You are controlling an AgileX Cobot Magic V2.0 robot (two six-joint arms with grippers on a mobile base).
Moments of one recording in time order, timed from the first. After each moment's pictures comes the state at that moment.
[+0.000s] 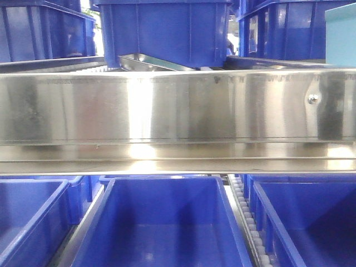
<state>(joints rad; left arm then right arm) -0.32 1.34 -1.81 -0.10 1.11 -0.12 0.41 1.49 -1.96 0.11 1.11 0.16</state>
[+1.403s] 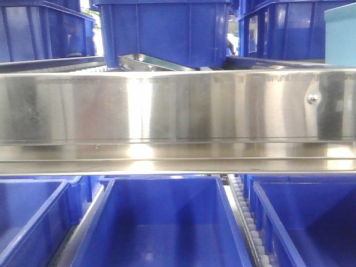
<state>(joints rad) -0.32 1.34 -1.81 -0.11 1.11 -0.12 0.41 1.49 -1.97 0.11 1.13 0.16</state>
